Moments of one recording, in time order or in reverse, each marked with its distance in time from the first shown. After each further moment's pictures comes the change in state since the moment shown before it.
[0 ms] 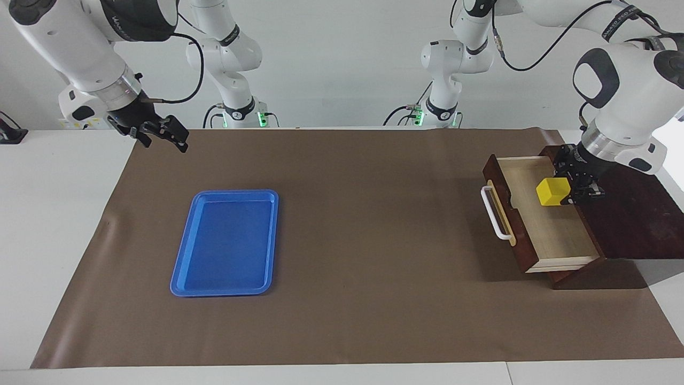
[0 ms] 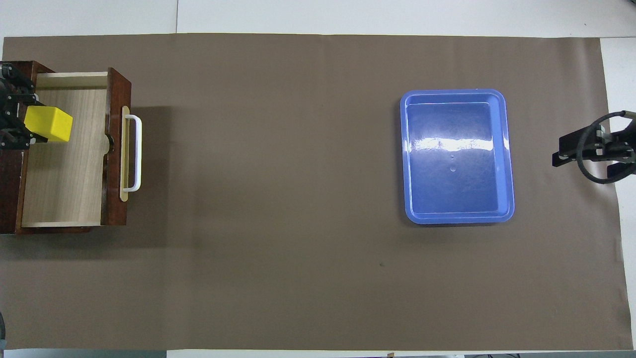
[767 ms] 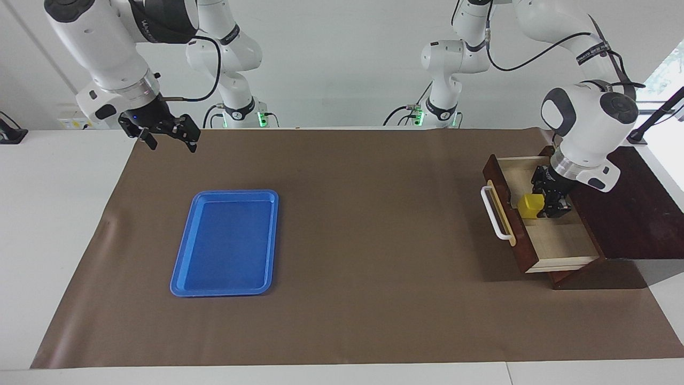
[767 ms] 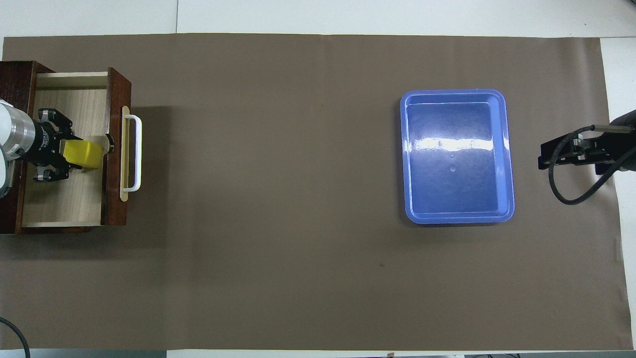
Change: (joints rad) left arm 0.000 -0.049 -0.002 -0.230 0.000 0.188 0.001; right arm 0.013 -0.003 0.029 0.017 -0.020 0.069 0.000
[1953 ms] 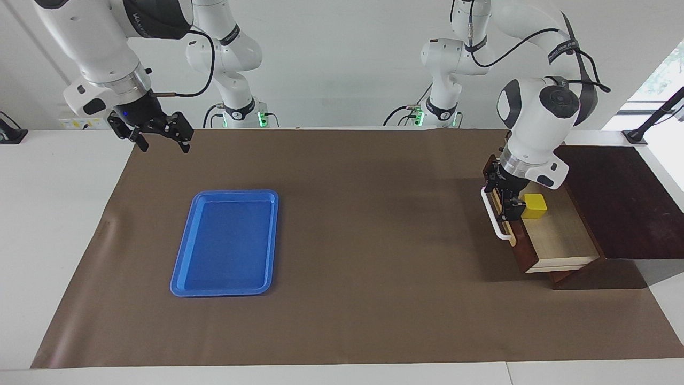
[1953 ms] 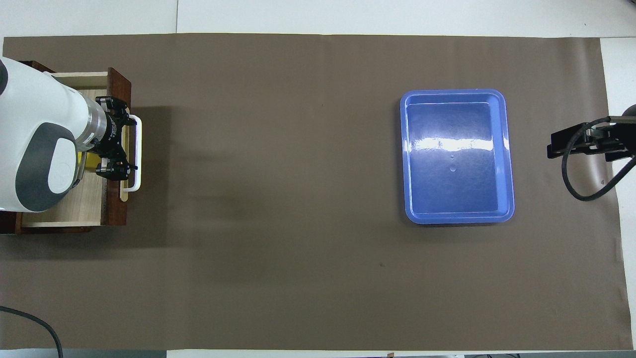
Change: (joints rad) left arm -0.194 -0.009 -0.017 0.030 0.001 -0.036 -0.278; right arm -0.003 0.016 -0.007 0.045 -0.001 0.024 -0.053
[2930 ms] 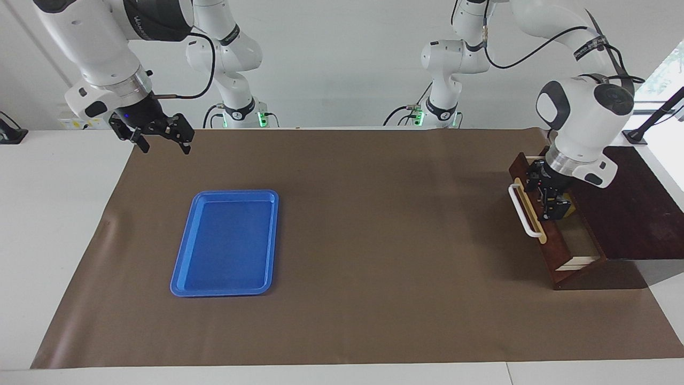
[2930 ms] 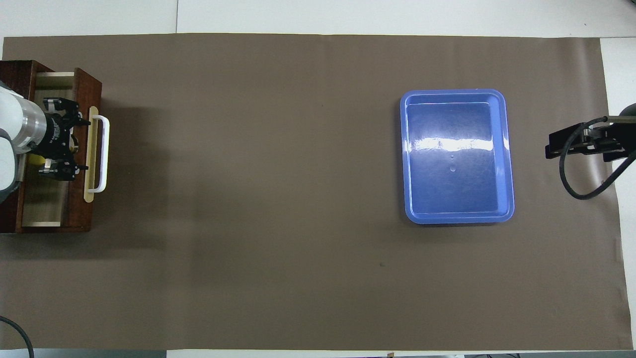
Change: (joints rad) left arm 0.203 -0.005 0.011 0.001 0.003 0.023 0.257; right arm 0.000 0.004 0.001 -0.001 0.000 -0.003 0.000
